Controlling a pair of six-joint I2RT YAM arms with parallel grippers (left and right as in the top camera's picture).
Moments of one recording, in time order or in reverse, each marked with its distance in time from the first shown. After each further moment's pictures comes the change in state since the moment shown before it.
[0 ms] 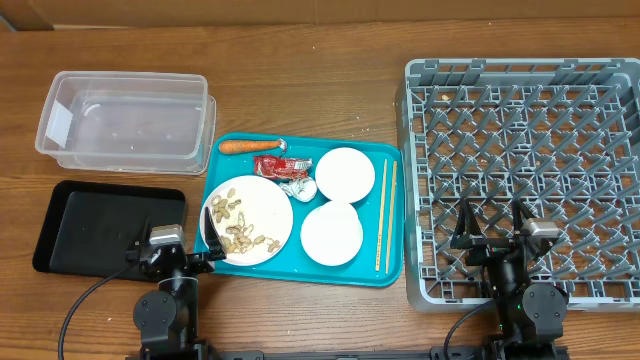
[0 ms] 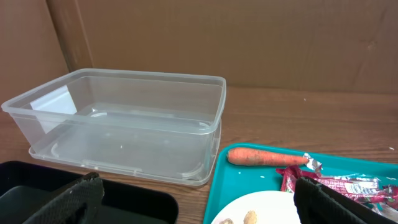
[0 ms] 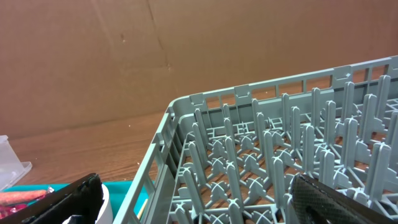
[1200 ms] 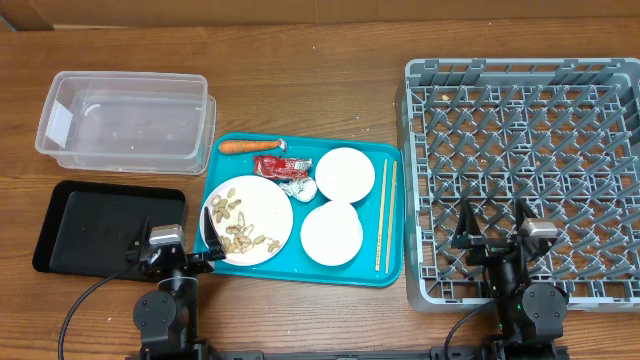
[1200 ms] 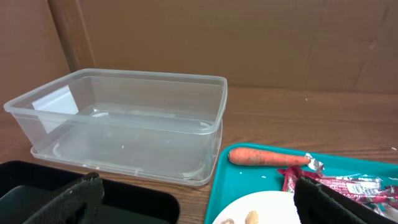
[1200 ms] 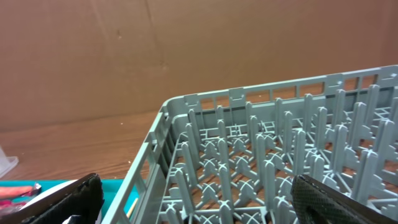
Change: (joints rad) left arm 0.000 0.000 0.000 0.000 -0.005 0.003; right arm 0.000 0.000 0.000 0.000 0.005 -0.052
